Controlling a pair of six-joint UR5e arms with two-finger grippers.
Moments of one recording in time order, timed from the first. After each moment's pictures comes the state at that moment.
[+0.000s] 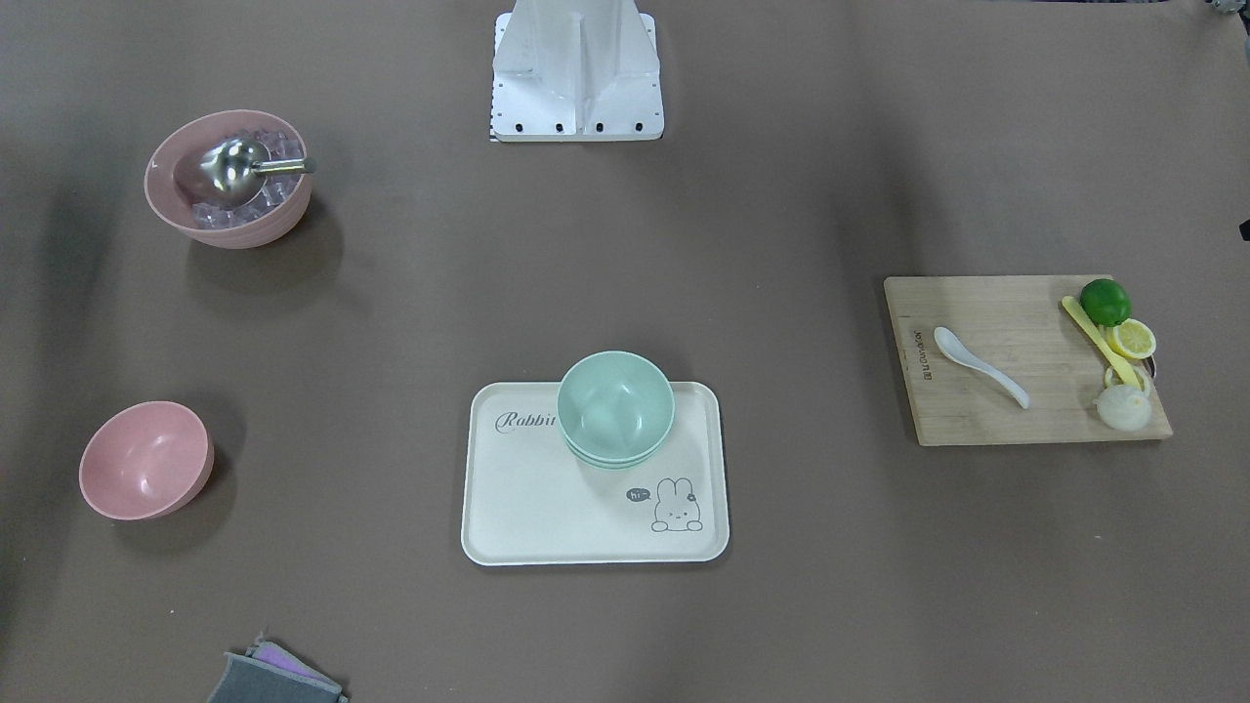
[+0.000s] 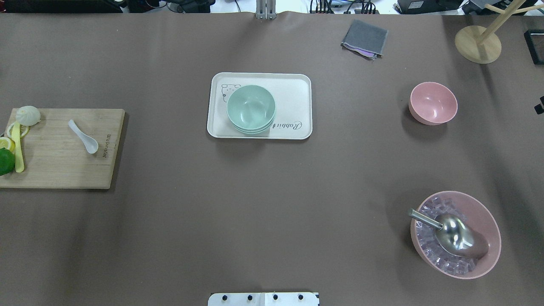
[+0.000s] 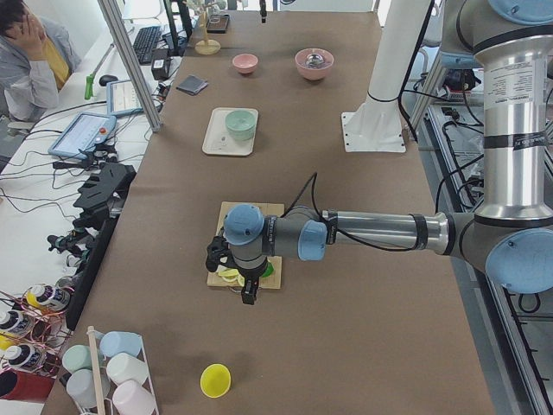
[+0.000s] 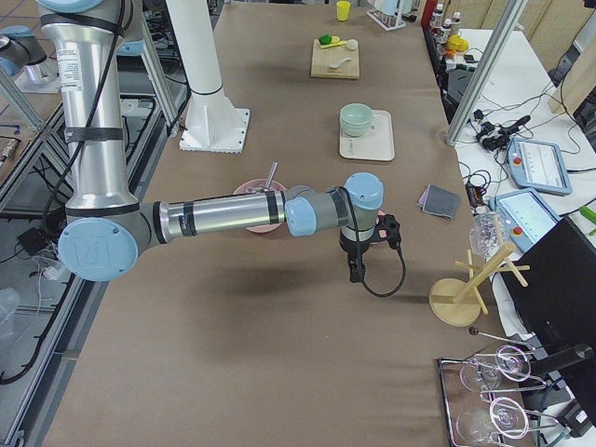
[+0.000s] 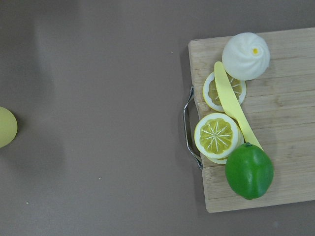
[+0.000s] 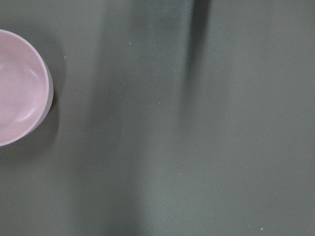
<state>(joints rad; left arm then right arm) -1.51 -1.46 -1.70 -1.62 -2.39 0.04 1.37 -1.53 1.68 -1.48 2.29 0.16</state>
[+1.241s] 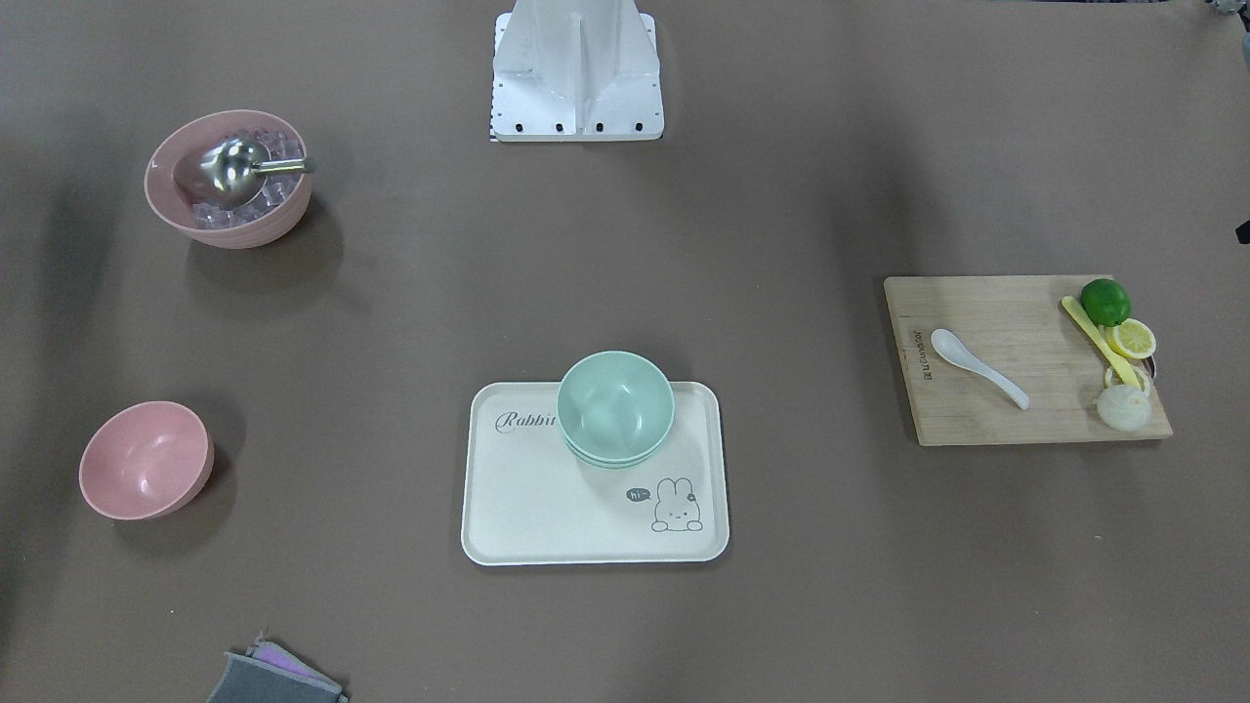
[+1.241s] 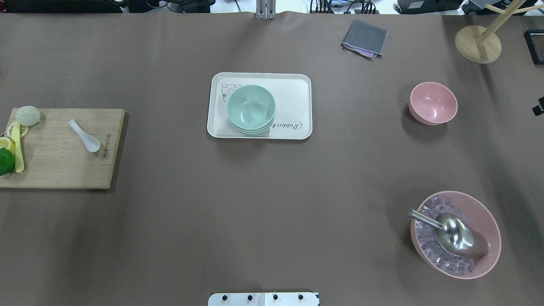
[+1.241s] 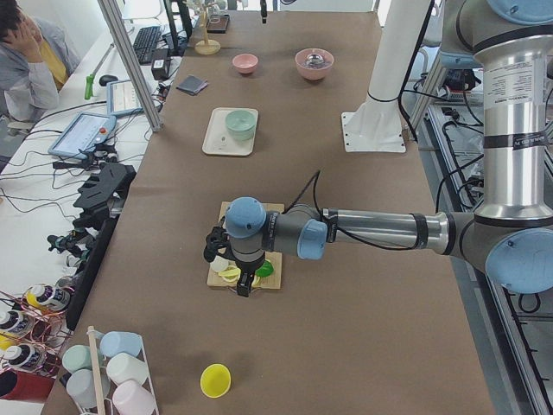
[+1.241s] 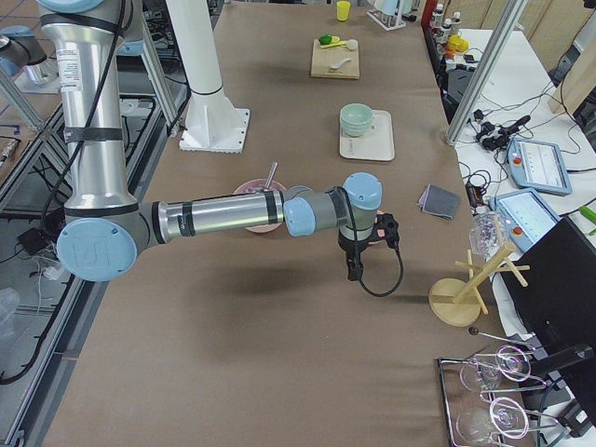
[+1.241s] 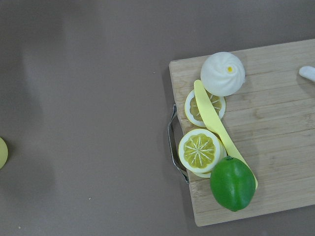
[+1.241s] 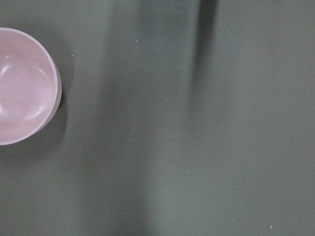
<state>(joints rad) -1.50 -1.46 -1.71 -1.71 -2.40 0.02 1.36 -1.53 1.68 -1.47 2.31 0.17</state>
